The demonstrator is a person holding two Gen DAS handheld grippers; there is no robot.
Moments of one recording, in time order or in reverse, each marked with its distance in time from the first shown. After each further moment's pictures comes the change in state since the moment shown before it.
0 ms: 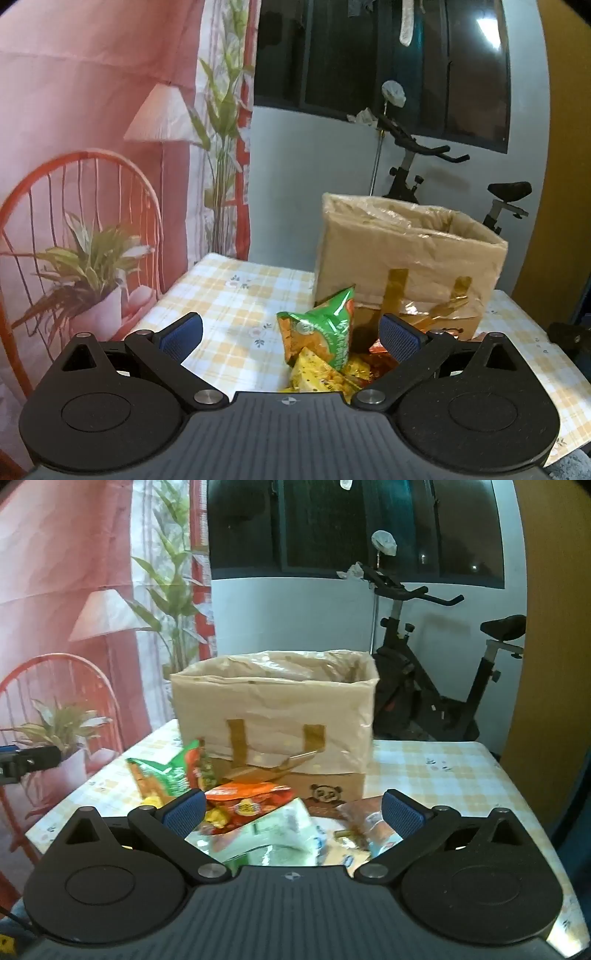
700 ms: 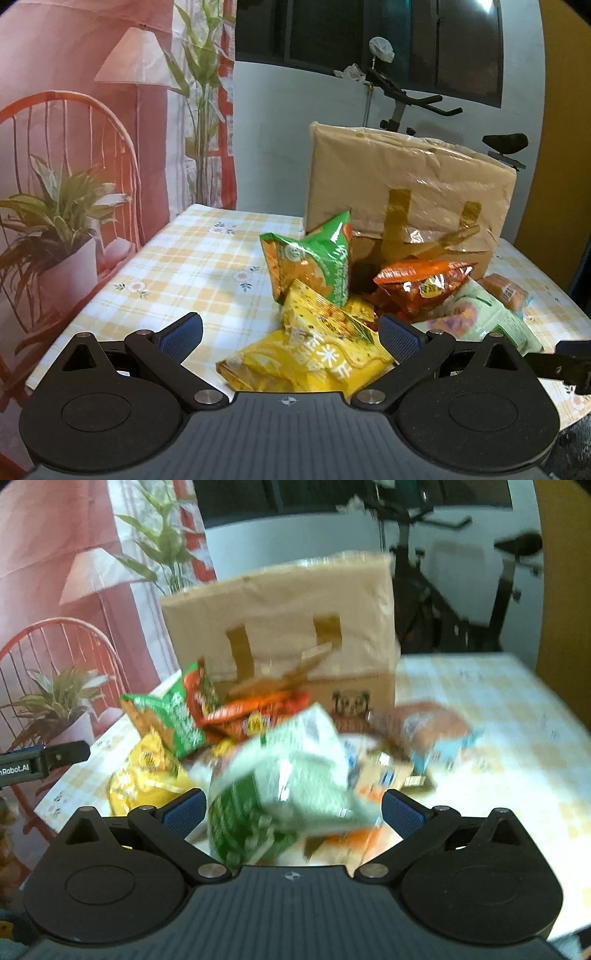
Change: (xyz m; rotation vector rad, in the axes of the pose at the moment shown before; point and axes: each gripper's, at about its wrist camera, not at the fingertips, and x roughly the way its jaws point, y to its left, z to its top) left arm 0.045 -0.005 -0.053 0.048 0.112 -0.034; right arm 0.054 -0.007 -0.066 0.163 0.197 0.122
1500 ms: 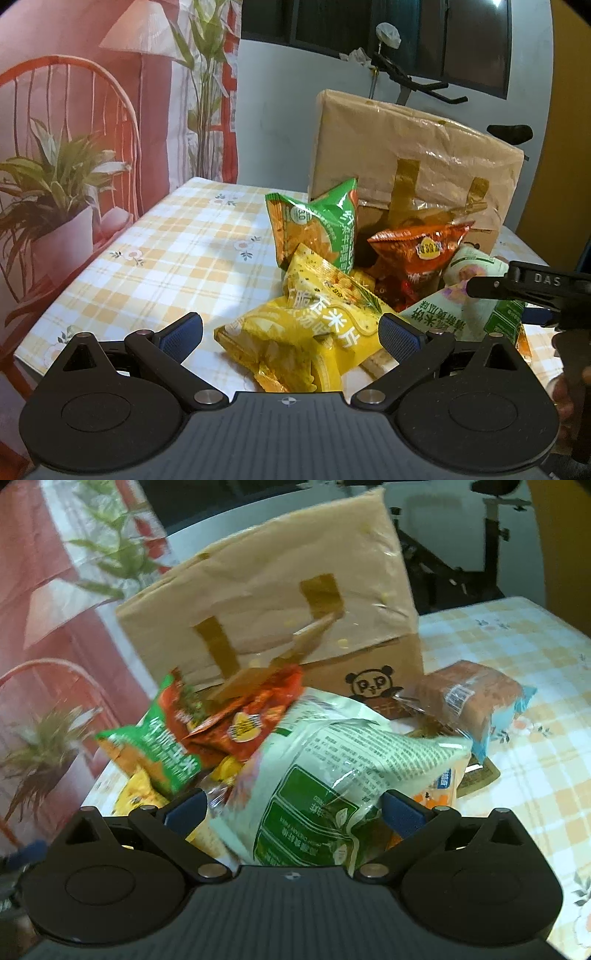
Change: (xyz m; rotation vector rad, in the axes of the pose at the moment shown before) left arm 0.013 0.007 -0.019 -0.035 0.059 -0.009; right arm 0.074 -0.006 0.021 0.186 -0.009 0.014
